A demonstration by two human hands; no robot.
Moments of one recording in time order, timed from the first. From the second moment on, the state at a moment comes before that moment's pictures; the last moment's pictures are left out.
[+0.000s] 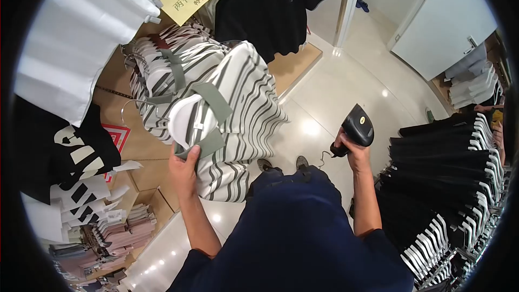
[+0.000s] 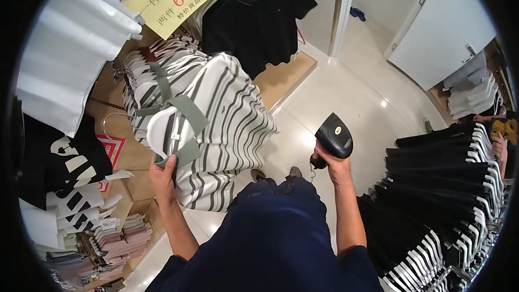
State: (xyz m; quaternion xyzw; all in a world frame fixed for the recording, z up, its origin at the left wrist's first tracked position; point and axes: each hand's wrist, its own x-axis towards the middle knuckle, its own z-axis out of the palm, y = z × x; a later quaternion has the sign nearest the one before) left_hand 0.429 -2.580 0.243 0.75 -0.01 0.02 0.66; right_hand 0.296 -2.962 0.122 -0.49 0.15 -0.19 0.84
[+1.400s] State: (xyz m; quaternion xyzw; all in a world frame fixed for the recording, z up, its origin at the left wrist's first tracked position) left_hand 0.282 -2.359 0.392 0.71 0.05 0.44 0.55; right_hand 0.464 -2.808 -0.149 -0.21 0.23 0.20 0.93
